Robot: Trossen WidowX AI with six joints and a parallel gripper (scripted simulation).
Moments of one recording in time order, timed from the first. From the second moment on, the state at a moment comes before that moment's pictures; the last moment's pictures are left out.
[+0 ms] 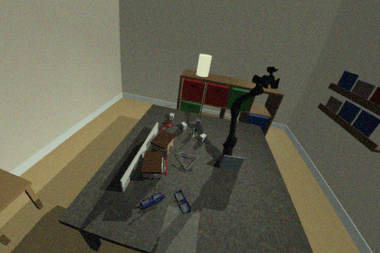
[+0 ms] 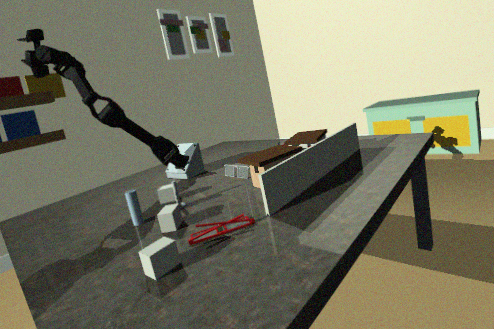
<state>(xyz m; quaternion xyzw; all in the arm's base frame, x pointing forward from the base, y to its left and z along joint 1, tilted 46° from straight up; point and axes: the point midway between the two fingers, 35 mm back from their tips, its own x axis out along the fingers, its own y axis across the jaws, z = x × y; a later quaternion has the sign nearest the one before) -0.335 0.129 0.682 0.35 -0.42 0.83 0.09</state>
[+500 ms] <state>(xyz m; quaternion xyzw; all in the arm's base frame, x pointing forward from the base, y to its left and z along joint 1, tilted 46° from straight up) -0.339 0.167 0.667 0.31 -0.39 0.86 0.12</state>
